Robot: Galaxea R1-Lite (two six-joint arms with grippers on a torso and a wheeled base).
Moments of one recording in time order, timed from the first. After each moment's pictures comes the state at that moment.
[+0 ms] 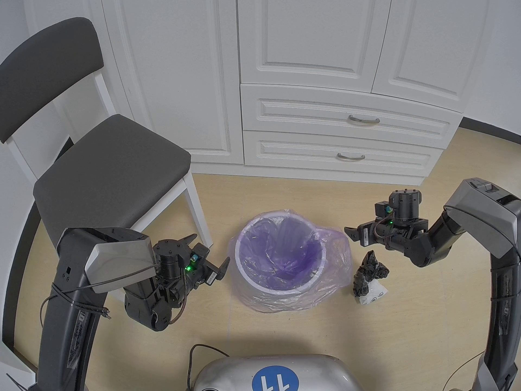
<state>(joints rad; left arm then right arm) -0.35 2.61 -0.91 -1.47 0.02 0.44 0.19 2.37 -1.12 -0.81 0.01 -0.09</state>
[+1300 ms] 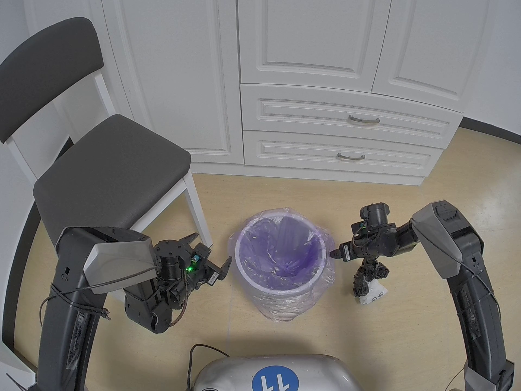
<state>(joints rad) -0.37 2.59 -0.87 -1.51 0.03 0.44 0.17 2.78 -1.80 -0.21 0.11 -0.10</state>
